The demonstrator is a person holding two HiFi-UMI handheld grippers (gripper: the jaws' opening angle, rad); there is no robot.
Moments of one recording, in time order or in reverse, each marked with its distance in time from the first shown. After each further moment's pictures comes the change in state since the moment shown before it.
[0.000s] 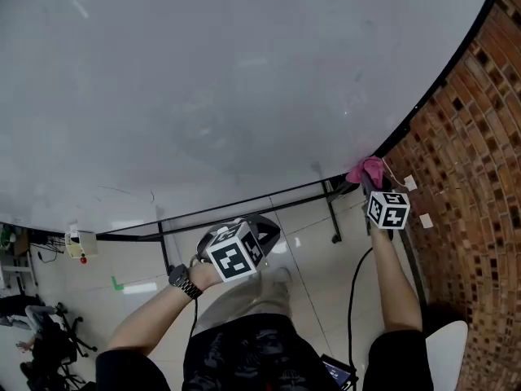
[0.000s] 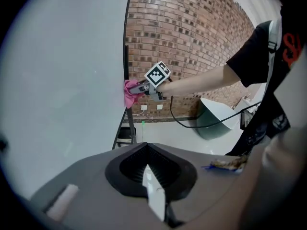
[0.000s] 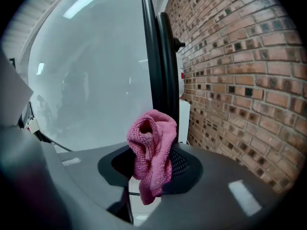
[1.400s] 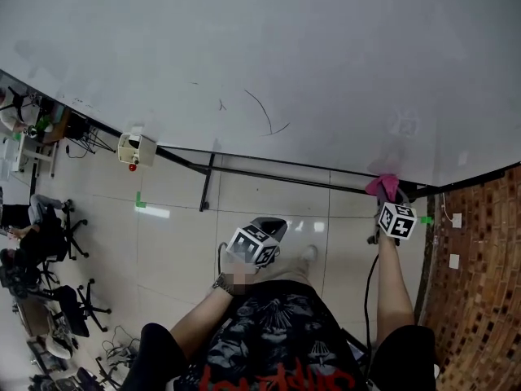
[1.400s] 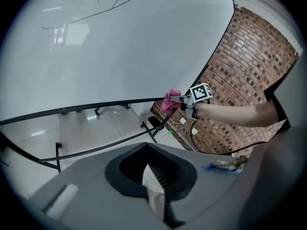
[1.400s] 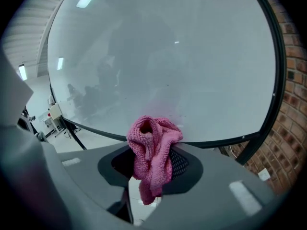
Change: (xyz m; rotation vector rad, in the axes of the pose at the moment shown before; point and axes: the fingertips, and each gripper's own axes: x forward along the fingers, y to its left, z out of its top) left arm -0.039 -0.032 -0.239 -0.906 -0.281 0.340; right arm 0.069 0.211 -0.090 -0.090 0.164 0.242
